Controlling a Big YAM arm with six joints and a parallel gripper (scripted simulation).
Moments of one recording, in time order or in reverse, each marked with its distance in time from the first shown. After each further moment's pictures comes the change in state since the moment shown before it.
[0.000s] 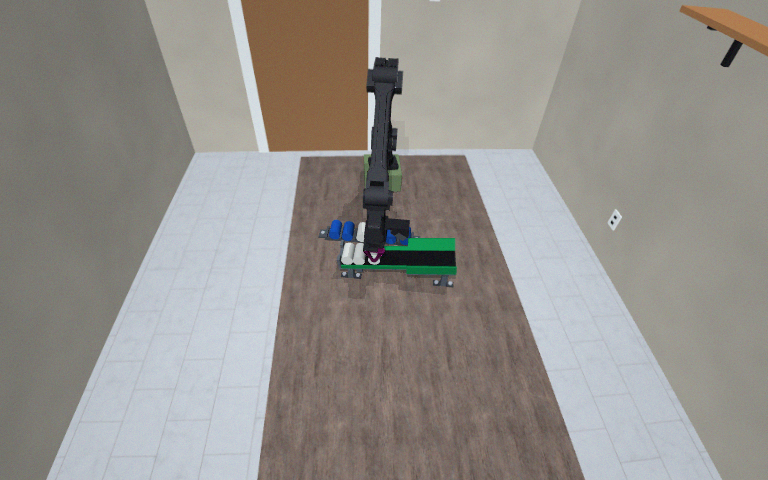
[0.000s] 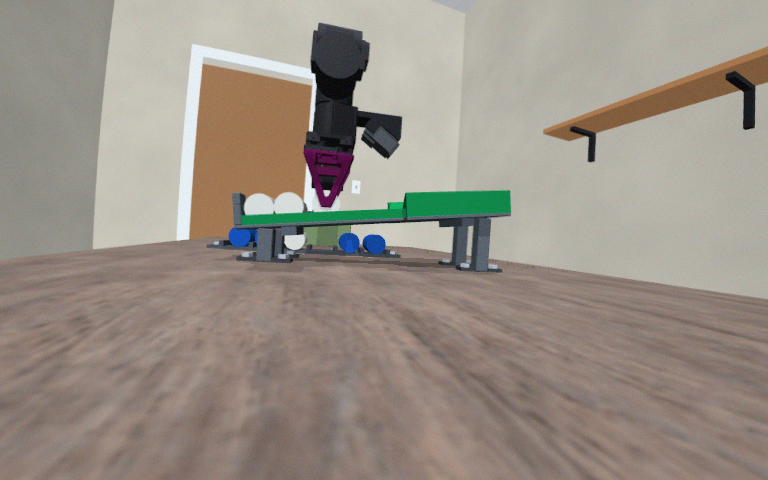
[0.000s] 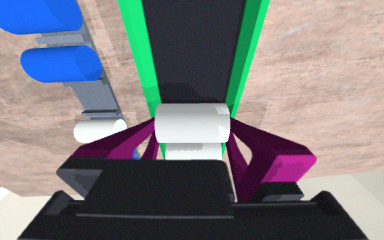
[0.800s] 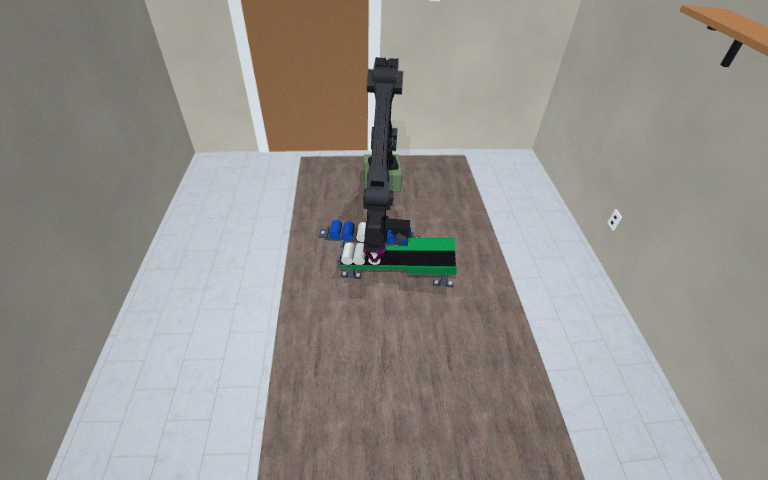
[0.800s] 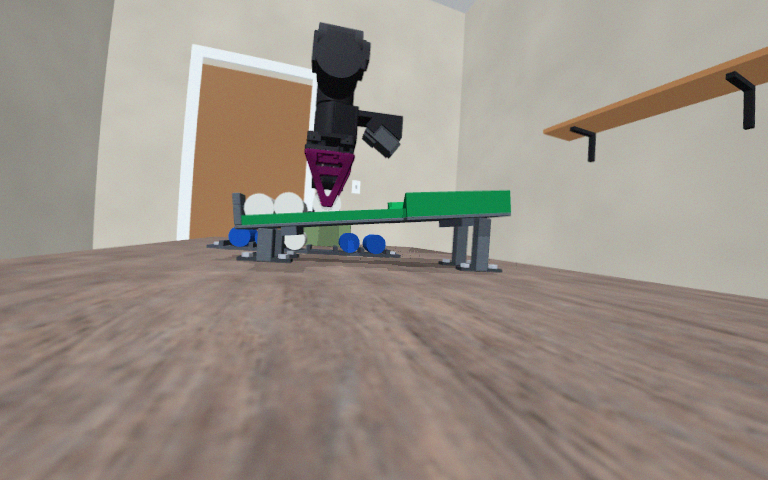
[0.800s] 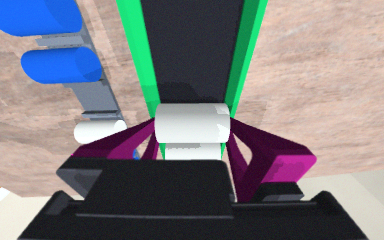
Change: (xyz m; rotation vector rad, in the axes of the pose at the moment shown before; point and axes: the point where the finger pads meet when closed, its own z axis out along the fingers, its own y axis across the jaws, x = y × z) arm -0.001 -0.001 -0.001 0.002 0.000 0.002
